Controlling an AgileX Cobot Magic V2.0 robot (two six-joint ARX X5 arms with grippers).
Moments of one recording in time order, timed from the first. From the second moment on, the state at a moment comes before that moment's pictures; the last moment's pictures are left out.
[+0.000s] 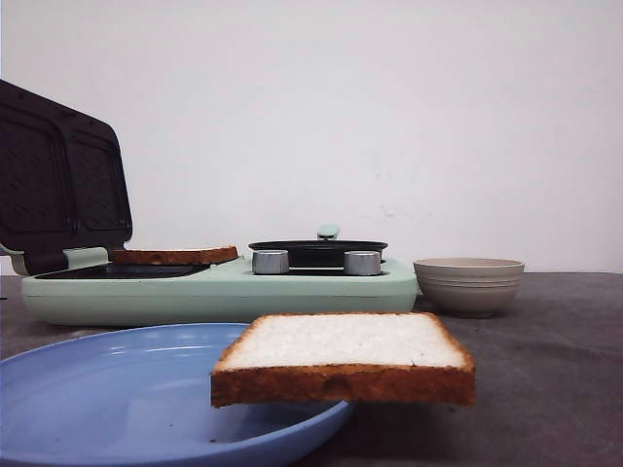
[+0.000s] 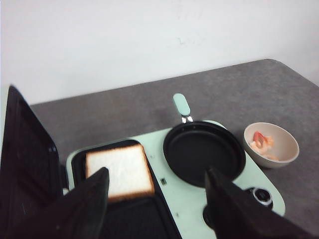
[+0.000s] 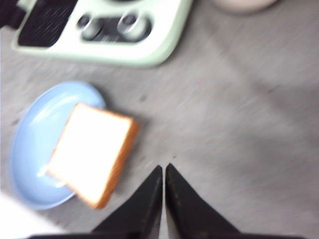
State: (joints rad) left arm -0.25 0.97 1.13 -0.47 0.19 0.01; right arm 0.15 0.62 0.58 -0.74 -0.51 0.26
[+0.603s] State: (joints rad) left arm -0.25 0.67 0.77 -0.39 0.22 -0.10; right arm 0.30 0.64 0.17 -0.19 -0.71 0.77
